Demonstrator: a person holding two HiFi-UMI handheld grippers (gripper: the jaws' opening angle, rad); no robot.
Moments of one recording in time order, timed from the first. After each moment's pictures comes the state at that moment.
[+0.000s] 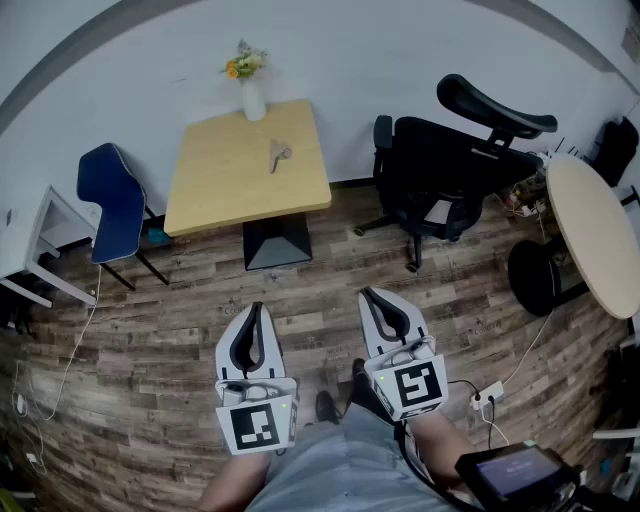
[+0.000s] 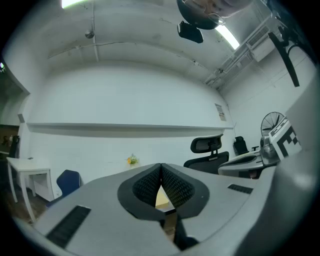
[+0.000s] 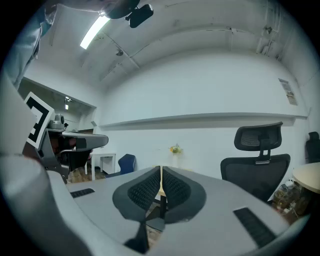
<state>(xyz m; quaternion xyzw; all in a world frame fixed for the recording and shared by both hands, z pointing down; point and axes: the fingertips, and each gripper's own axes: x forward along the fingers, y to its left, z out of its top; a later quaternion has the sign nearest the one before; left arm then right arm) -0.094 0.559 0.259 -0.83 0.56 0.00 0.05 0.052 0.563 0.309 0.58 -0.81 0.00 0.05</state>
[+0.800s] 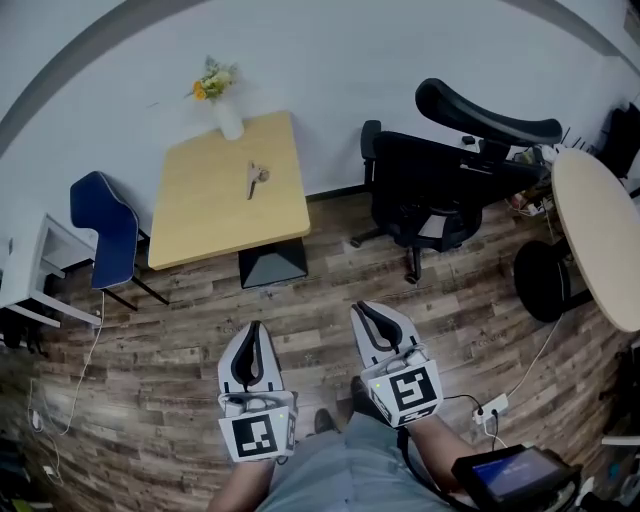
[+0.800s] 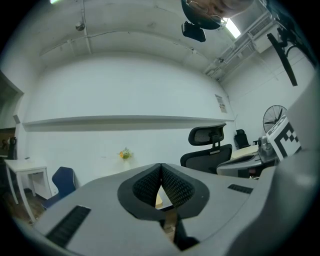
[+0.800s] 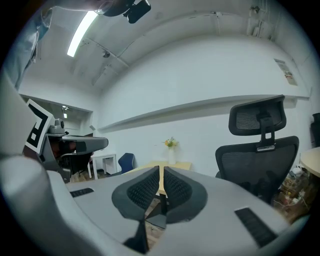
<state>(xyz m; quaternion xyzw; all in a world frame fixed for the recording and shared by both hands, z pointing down) 0.009 0.478 0.290 -0.82 0.57 -0.04 0.04 0.153 0.479 0.345 0.56 -0.83 0.05 0.04</state>
